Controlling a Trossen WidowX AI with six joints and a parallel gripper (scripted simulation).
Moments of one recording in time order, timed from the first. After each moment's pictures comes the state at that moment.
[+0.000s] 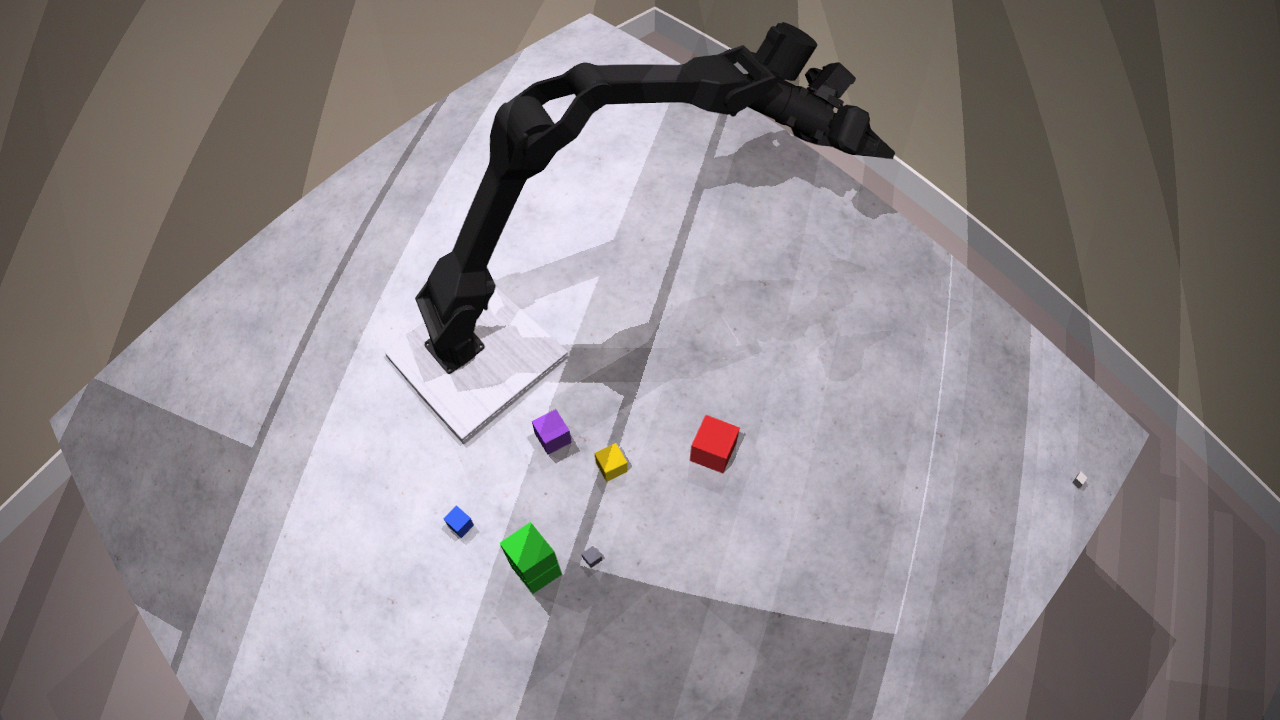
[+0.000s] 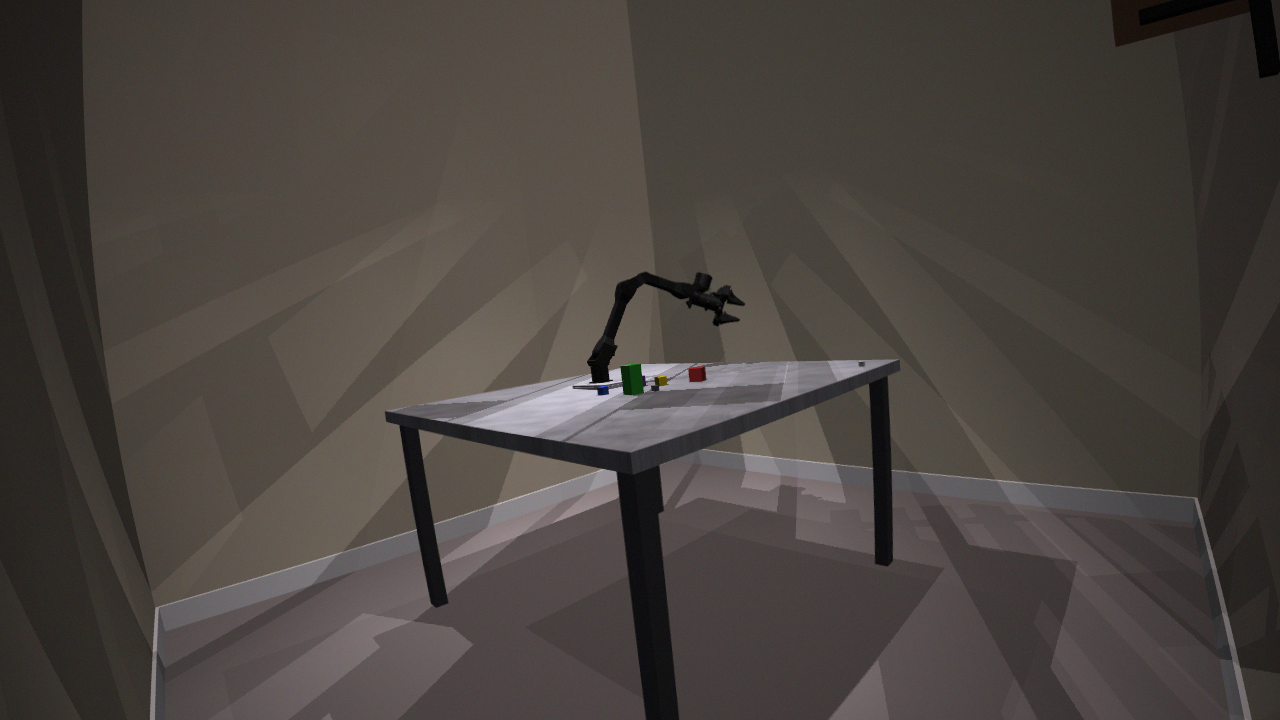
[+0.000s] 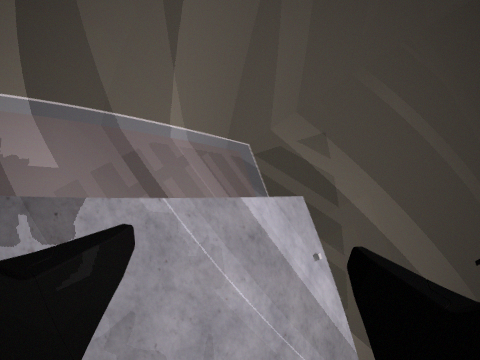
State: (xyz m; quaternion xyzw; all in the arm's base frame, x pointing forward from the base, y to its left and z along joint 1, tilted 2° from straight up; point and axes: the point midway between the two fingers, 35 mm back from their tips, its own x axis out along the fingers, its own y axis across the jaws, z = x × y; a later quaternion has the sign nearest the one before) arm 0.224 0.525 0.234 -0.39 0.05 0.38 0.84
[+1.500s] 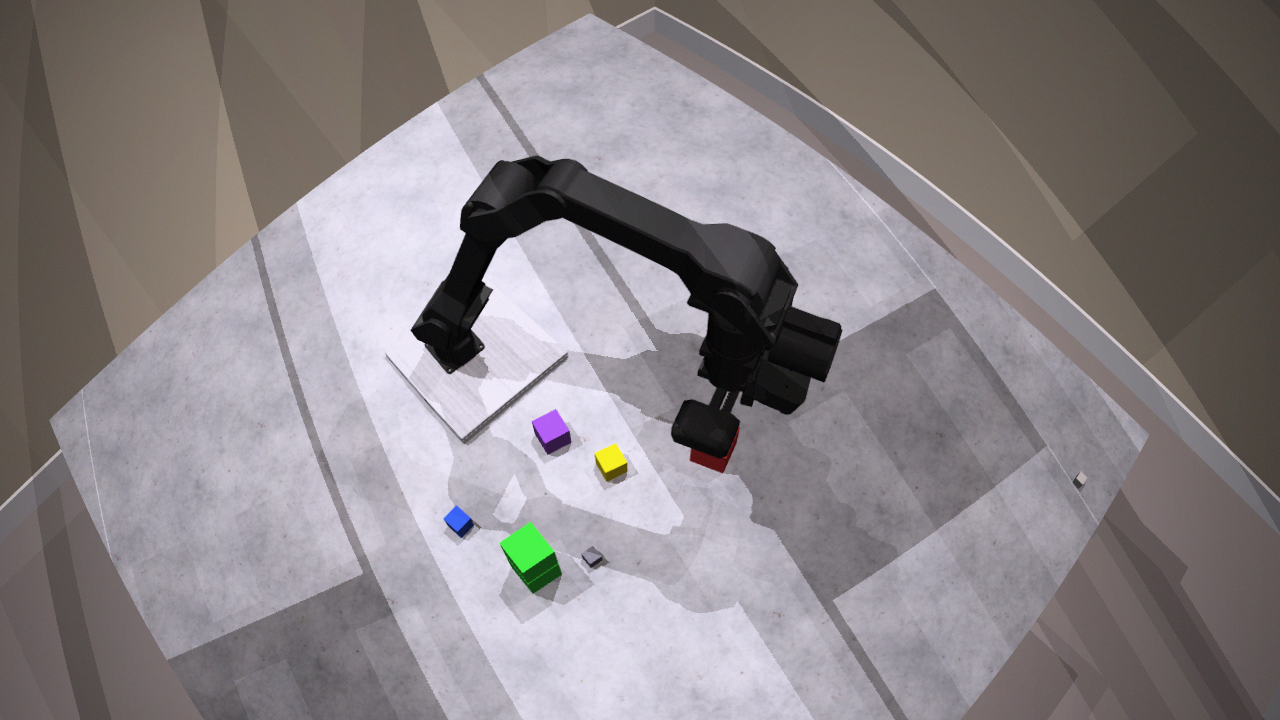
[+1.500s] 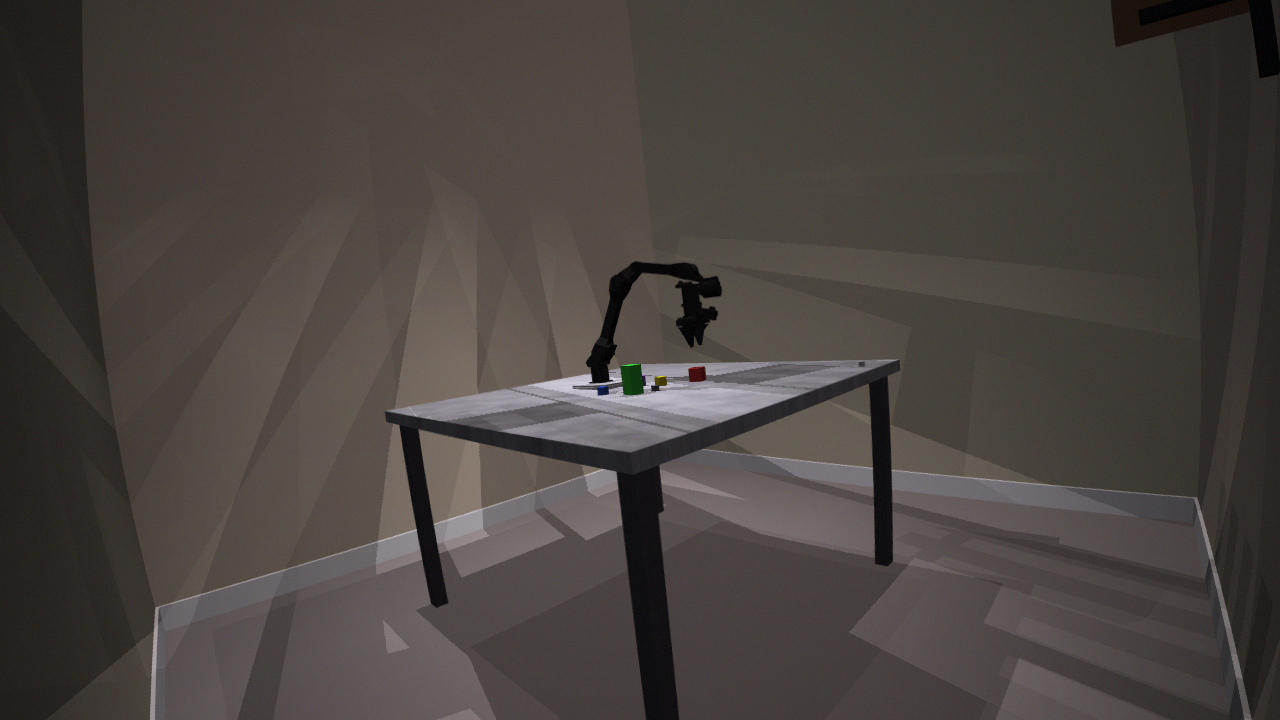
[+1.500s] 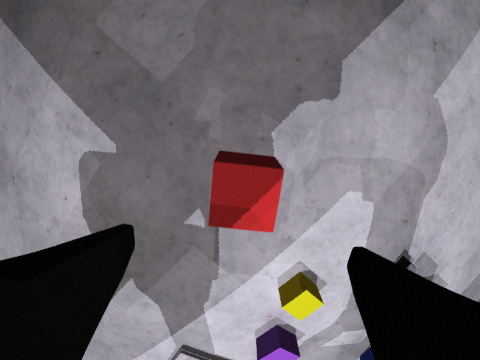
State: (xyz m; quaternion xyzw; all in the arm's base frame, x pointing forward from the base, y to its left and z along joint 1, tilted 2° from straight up) arm 0.344 0.158 0.141 -0.14 0.68 0.16 0.70
